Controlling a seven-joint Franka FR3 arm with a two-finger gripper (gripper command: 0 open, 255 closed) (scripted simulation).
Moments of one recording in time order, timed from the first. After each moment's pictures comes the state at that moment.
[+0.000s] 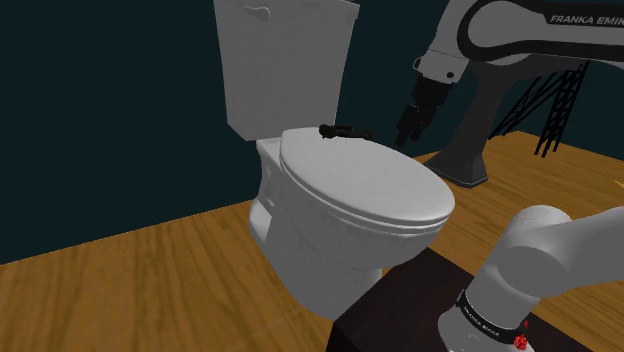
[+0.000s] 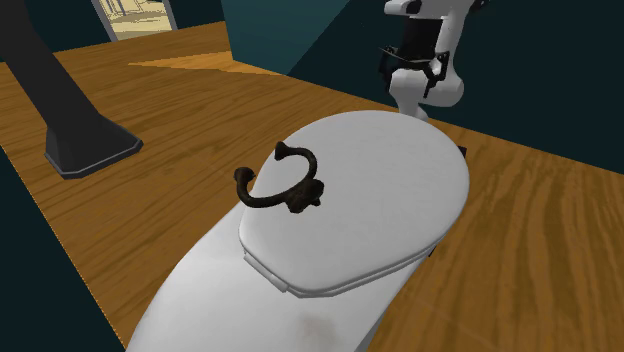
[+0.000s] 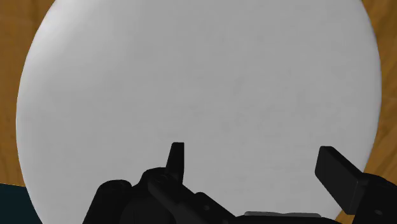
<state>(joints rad) 0.01 -0.83 -0.04 -2.42 0.00 1.71 -0.08</state>
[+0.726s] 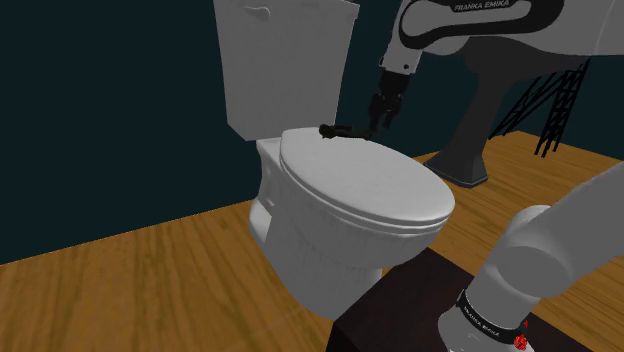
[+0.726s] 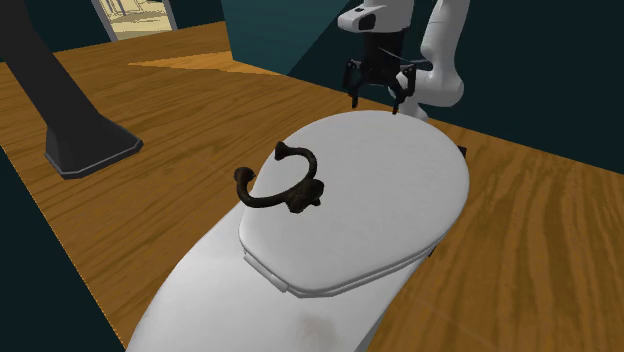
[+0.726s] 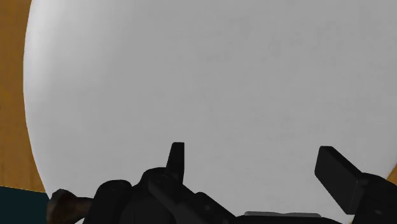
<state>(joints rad) 0.02 -0.39 -0.13 -2.10 0.01 1.72 -0.20</state>
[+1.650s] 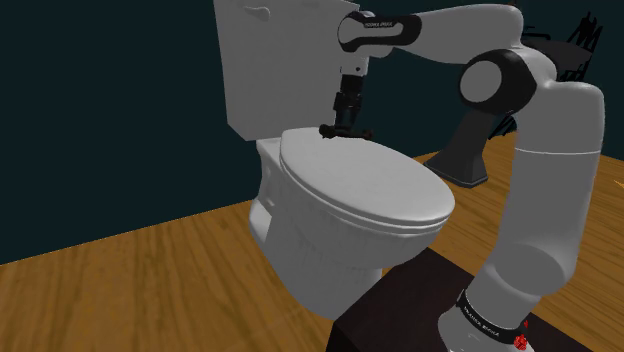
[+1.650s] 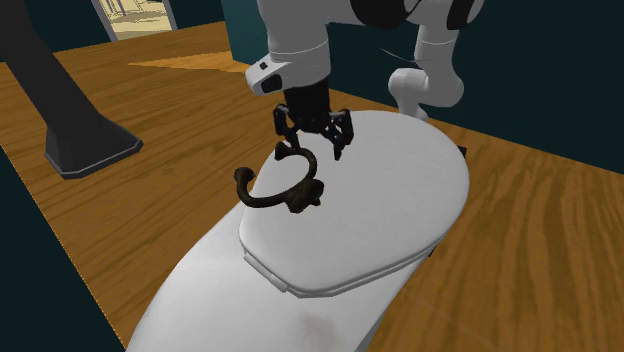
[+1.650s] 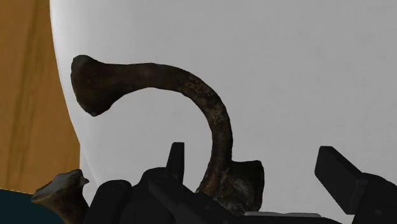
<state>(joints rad) -0.04 0.32 -0.21 -1.34 0.12 1.51 -0.37</state>
